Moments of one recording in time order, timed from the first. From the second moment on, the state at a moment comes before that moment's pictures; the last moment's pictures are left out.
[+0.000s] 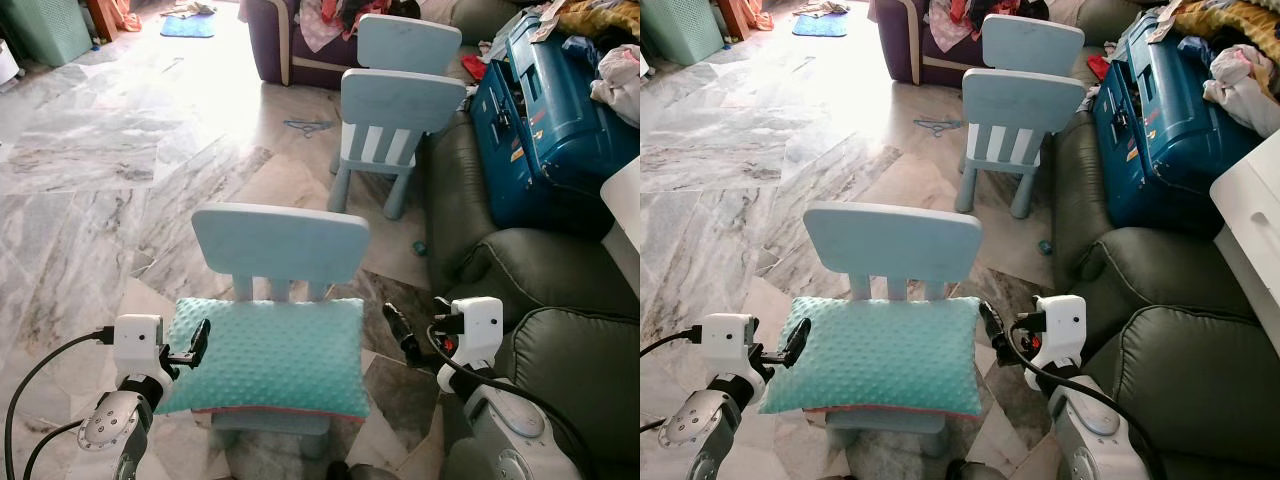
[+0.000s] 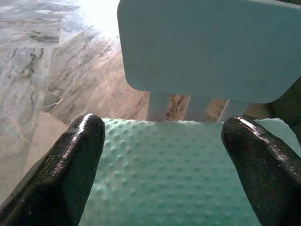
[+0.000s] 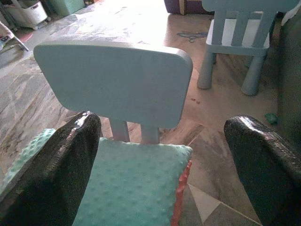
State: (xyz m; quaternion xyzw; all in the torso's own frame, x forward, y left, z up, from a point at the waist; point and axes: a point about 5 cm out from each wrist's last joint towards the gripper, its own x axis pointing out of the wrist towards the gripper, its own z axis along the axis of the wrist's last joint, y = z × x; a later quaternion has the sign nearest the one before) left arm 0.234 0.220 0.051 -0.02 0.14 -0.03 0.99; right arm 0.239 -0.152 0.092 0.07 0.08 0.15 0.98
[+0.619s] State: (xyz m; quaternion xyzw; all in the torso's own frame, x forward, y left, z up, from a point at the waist) left arm 0.234 0.219 0.052 -0.02 0.13 -0.03 0.99; right arm 0.238 -0.151 0.093 0.06 0.08 0.16 0.98
